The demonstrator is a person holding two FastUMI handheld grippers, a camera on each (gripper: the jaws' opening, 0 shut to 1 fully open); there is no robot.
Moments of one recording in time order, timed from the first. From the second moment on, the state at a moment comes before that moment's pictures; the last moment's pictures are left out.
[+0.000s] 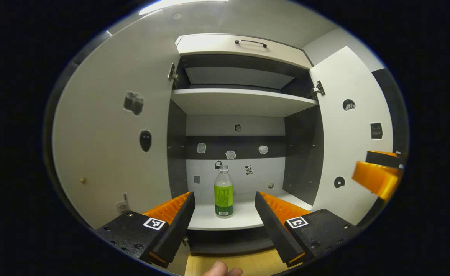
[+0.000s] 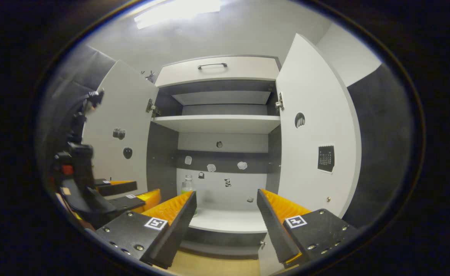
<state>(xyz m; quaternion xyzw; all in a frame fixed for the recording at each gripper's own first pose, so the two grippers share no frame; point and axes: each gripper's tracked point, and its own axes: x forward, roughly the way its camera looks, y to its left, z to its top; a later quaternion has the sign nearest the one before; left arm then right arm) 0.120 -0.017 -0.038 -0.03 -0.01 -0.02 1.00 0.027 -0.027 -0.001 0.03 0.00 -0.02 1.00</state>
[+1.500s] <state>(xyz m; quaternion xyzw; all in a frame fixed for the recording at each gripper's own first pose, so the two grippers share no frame) 0.297 -0.004 -0.116 -0.08 0.04 0.00 1.00 -0.081 -0.116 -0.015 0.02 0.02 -0.10 0.99</state>
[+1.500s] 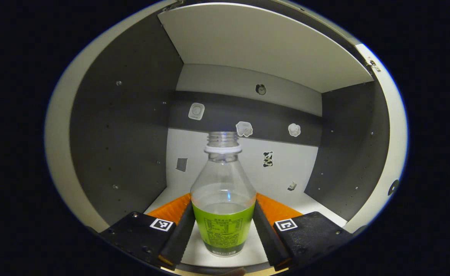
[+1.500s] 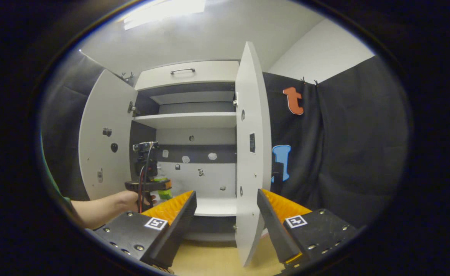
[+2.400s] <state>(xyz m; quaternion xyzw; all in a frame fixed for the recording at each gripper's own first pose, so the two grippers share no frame) 0.167 -0.010 -0.123 -0.11 0.05 -0.02 0.99 -0.141 -0.085 -0.026 0.05 0.02 -0.05 1.00</state>
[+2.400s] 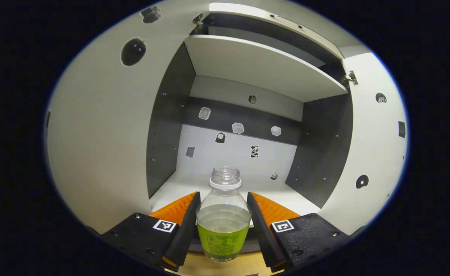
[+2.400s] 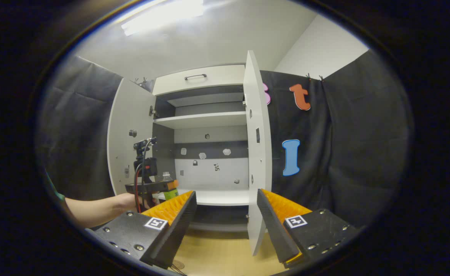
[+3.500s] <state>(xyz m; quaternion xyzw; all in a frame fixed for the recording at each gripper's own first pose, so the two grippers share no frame) -0.073 -0.067 -0.327 -0.04 0.06 -0.08 0.99 -0.155 -0.026 -0.130 0.05 0.12 0.04 0.99</state>
